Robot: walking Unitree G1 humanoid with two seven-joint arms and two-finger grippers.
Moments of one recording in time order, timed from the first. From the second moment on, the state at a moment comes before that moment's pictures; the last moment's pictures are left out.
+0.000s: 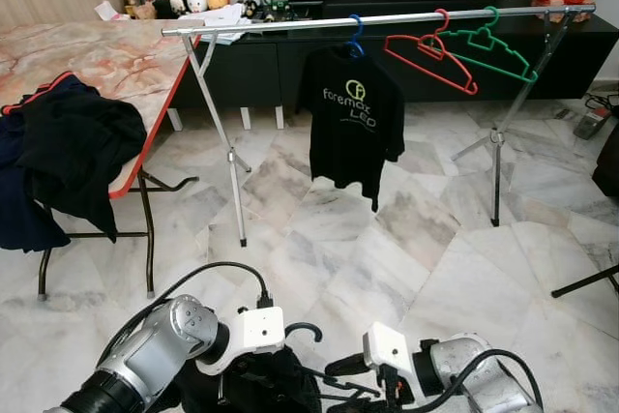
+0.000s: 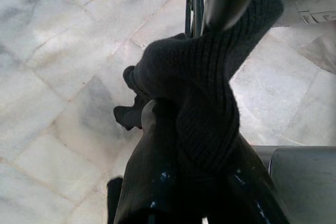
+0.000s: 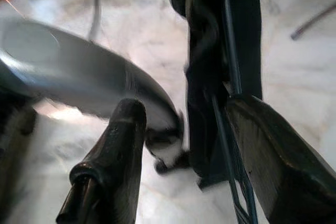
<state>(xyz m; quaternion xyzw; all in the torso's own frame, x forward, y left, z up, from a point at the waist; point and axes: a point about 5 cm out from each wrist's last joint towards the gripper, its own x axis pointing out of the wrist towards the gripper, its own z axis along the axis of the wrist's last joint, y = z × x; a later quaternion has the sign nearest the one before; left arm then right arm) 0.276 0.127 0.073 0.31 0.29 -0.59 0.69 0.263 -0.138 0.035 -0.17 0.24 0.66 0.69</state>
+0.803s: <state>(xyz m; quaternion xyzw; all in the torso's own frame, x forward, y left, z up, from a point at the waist) 0.278 0.125 0.078 0.32 0.28 -0.59 0.69 0.270 -0.145 0.007 -0.36 0.24 0.57 0.69</state>
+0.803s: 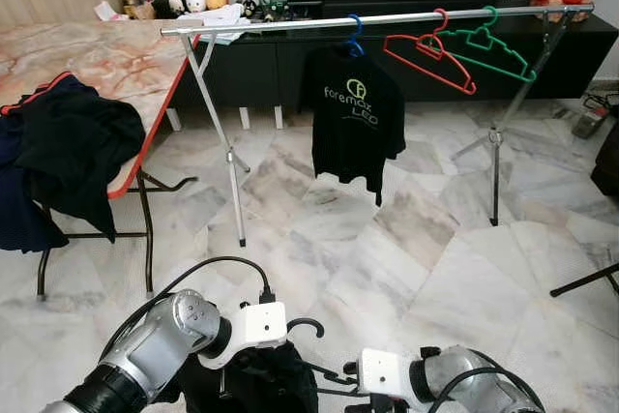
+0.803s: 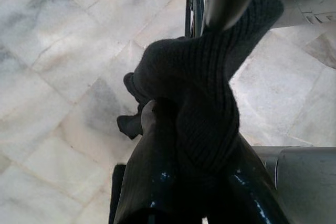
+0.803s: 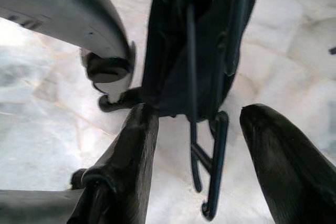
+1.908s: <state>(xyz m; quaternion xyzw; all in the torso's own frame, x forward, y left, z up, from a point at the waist) 0.277 0.121 0.083 0.33 0.27 -0.59 0.68 0.259 -0.143 -0.021 -0.42 0.26 0.52 0.69</state>
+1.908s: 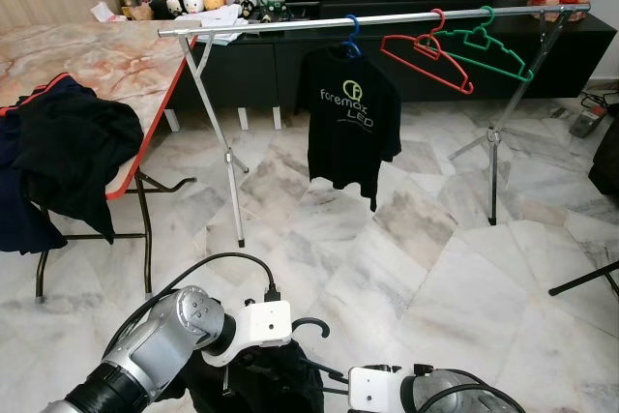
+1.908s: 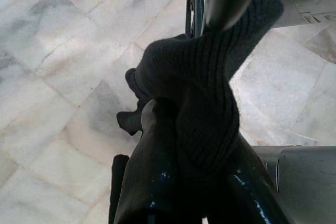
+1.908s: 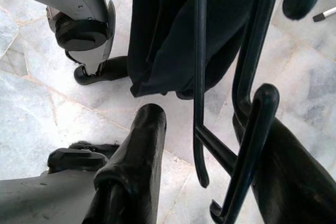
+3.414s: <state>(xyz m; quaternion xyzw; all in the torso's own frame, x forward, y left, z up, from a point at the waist) 0.277 0.117 0.084 0.34 0.26 -0.60 0.68 0.255 -0.150 -0.022 -0.37 0.27 0.51 0.73</state>
